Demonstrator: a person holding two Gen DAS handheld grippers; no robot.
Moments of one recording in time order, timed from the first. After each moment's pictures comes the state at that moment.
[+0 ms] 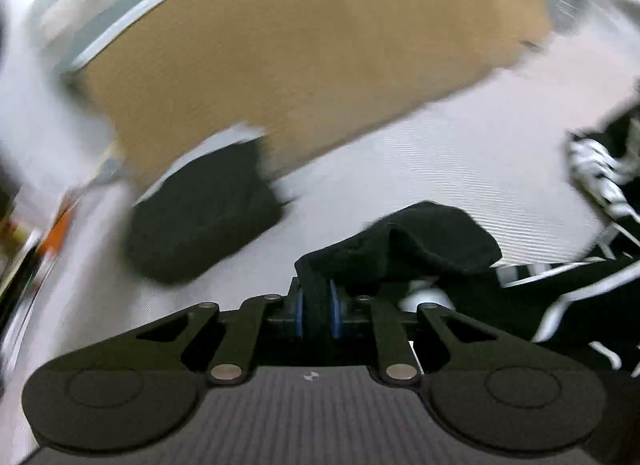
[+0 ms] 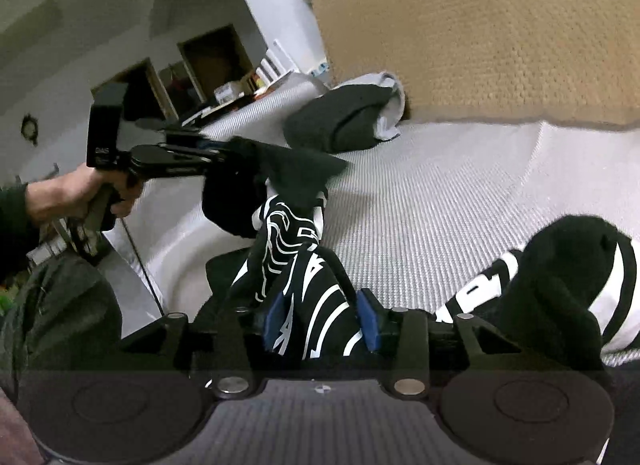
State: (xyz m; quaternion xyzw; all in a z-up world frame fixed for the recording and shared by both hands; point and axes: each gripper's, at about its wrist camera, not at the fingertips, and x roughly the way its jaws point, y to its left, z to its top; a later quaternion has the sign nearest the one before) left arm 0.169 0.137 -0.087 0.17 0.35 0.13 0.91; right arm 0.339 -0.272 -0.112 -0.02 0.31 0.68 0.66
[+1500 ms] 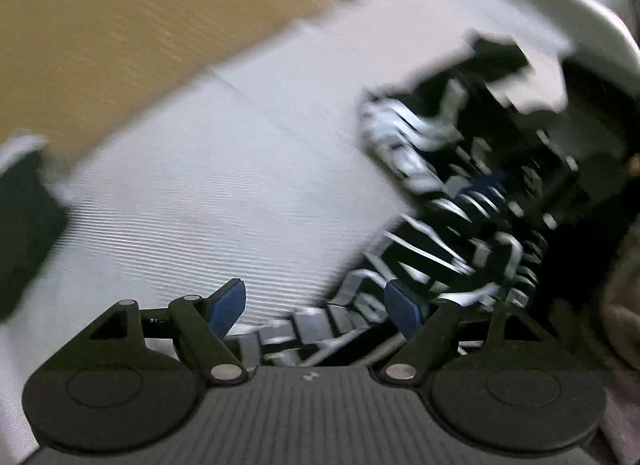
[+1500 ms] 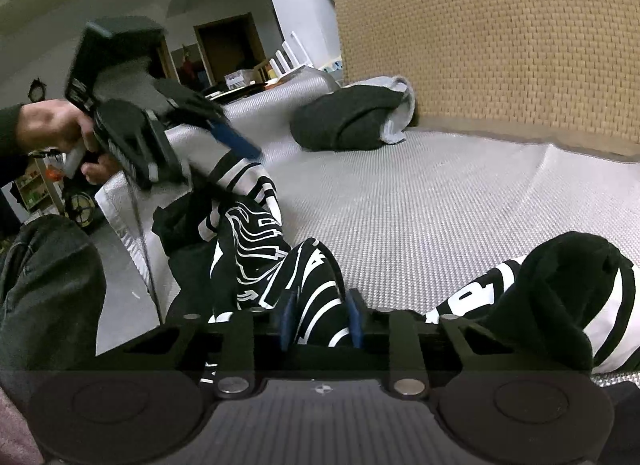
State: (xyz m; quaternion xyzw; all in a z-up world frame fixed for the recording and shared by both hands) left arm 0.233 0.028 -0.105 0.15 0.50 -0.17 0.84; right arm 0.335 -0.272 -0.114 -0.07 0.27 0.69 0.67
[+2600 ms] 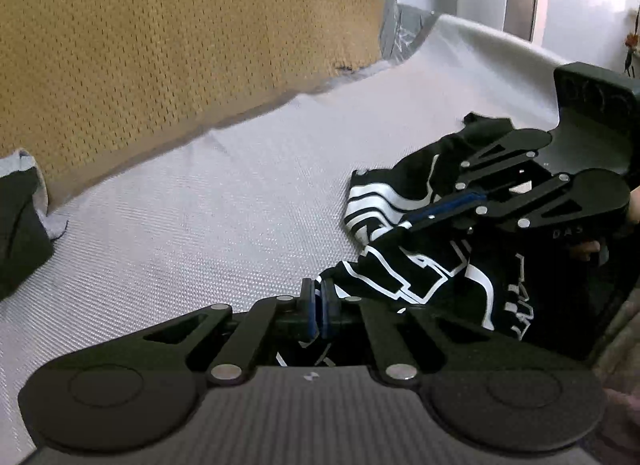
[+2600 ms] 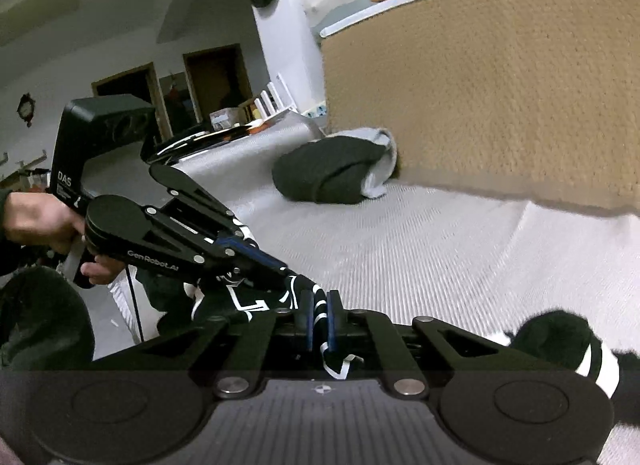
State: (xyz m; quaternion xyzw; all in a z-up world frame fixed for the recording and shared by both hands) left arm 0.220 0.011 -0.104 0.08 0.38 -0.16 0.91; right arm 0.343 -0.265 -0.071 -0.05 0.22 0.67 0.71
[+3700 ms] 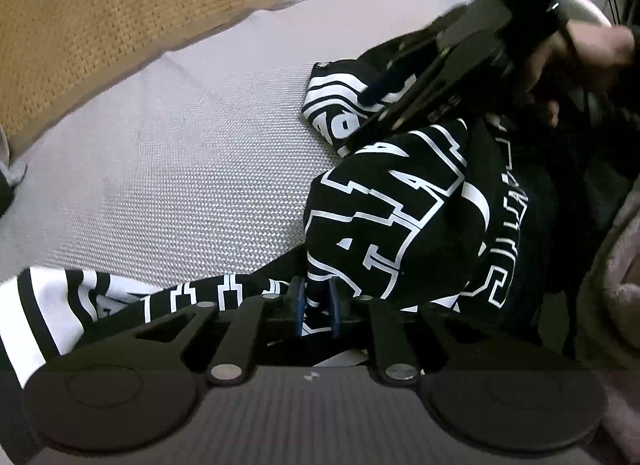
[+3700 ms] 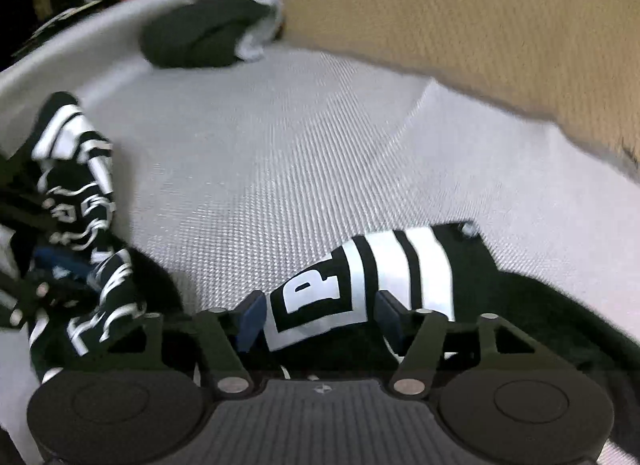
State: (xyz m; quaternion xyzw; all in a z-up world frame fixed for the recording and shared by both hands) left arm 0.198 0.003 -0.162 0.11 0.46 -0.18 0.86; right arm 0.372 -0.202 -0.107 -0.22 0.38 0.49 0.76
